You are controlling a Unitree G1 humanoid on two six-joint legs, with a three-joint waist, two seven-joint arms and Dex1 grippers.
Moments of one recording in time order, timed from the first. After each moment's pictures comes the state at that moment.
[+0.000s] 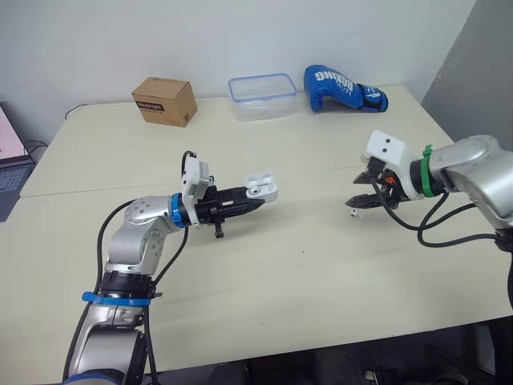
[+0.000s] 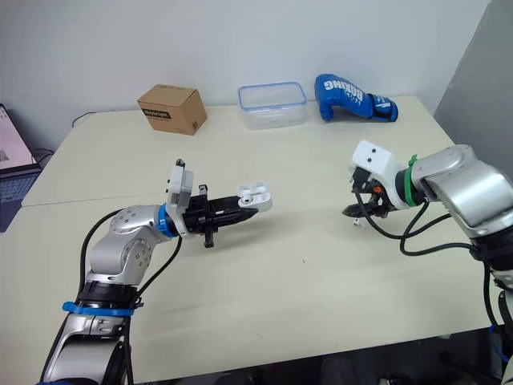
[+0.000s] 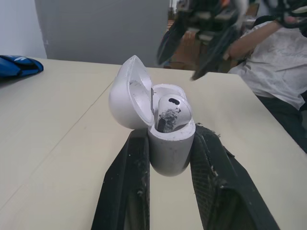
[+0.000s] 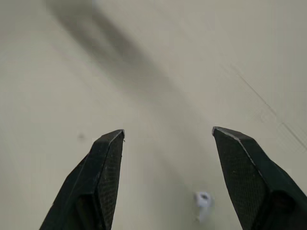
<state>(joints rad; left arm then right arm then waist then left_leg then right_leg) -0.55 0.48 0.03 0.14 -0.49 0.26 -1.26 -0.96 -1.02 0.45 -0.09 0.38 0.94 1.01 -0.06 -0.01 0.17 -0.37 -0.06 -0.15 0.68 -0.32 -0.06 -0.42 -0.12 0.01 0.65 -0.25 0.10</state>
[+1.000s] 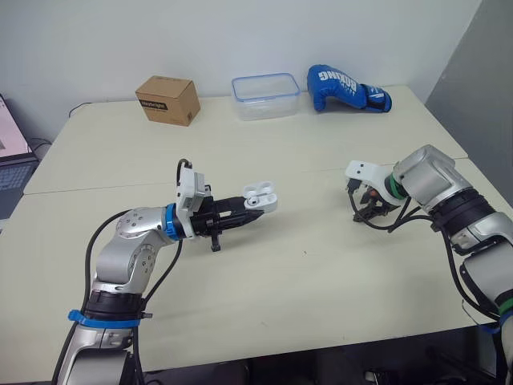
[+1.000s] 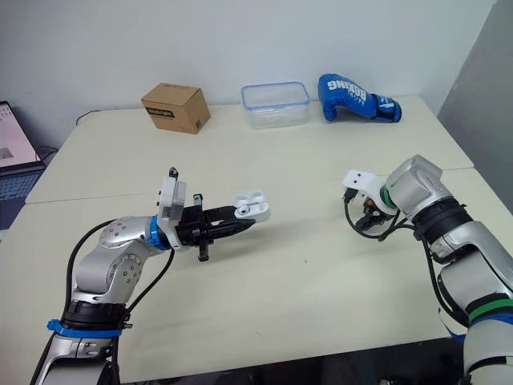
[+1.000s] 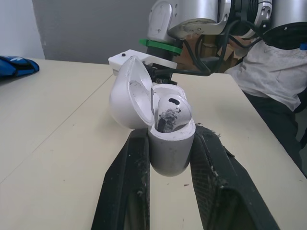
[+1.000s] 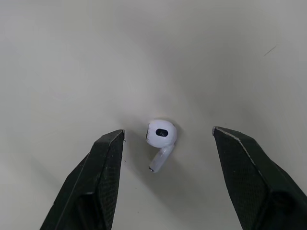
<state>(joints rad) -0.43 0.52 0.04 -0.04 -0.55 0.30 -1.21 -1.11 -0.72 0.69 0.54 -0.12 0.80 1.24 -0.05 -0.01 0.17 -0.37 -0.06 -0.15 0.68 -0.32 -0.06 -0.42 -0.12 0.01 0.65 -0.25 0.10</state>
